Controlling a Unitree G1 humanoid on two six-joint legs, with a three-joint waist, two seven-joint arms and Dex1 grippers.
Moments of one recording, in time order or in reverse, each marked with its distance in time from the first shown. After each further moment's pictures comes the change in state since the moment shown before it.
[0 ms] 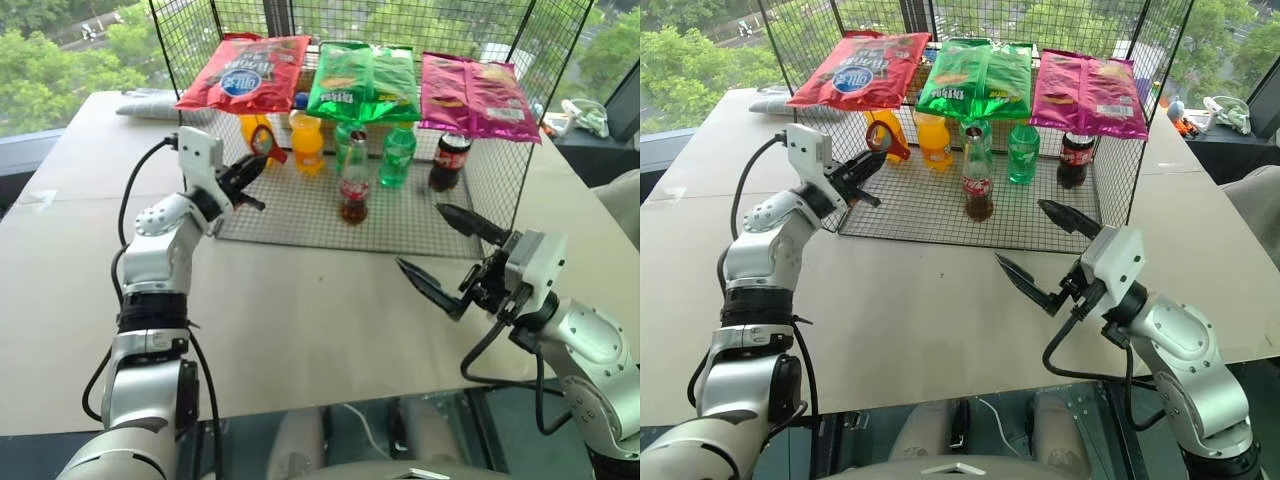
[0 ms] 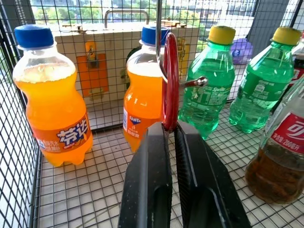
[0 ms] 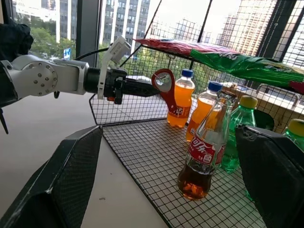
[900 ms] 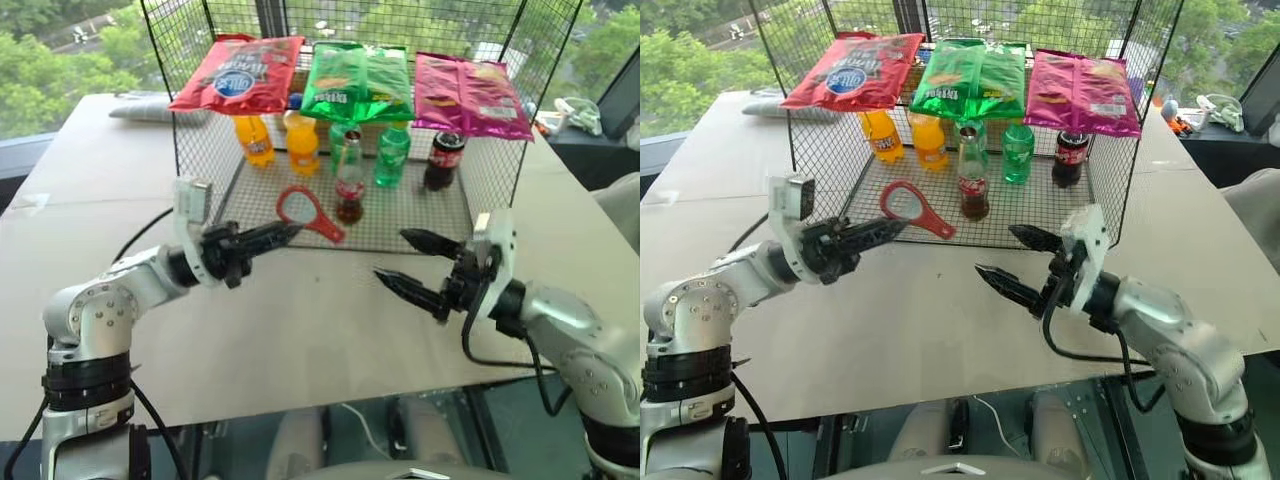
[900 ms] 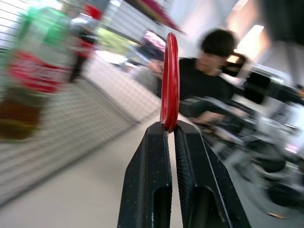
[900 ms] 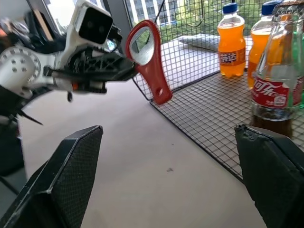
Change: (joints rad) left arm 0.326 0.136 0.104 -0.573 -0.756 0.757 -0.264; right arm -0.210 0.000 -0.026 0.105 0.476 0.511 -0.051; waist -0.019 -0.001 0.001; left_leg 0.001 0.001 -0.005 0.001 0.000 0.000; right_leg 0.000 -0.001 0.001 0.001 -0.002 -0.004
